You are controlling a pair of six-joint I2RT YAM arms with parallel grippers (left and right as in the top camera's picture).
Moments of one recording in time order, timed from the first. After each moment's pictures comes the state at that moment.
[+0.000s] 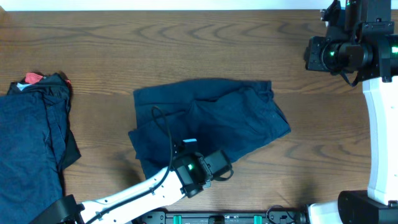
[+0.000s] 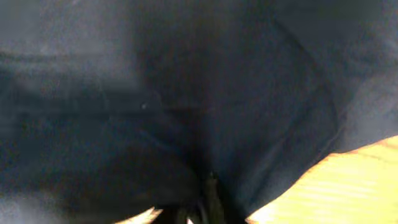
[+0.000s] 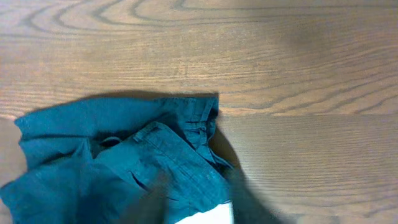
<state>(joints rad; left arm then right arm) -1.08 1.35 0.78 -0.93 -0.19 -1.21 0.06 1.62 1.95 -1.34 -0.12 0.17</state>
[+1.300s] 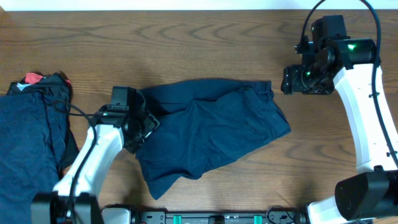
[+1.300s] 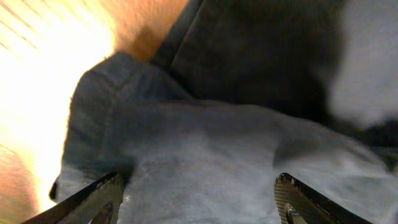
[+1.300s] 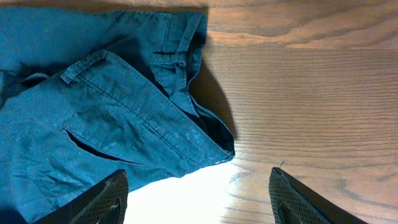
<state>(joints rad) -0.07 1.44 0.80 -0.73 0.18 -0.86 0.08 1.68 1.65 -1.31 -0.08 0.10</state>
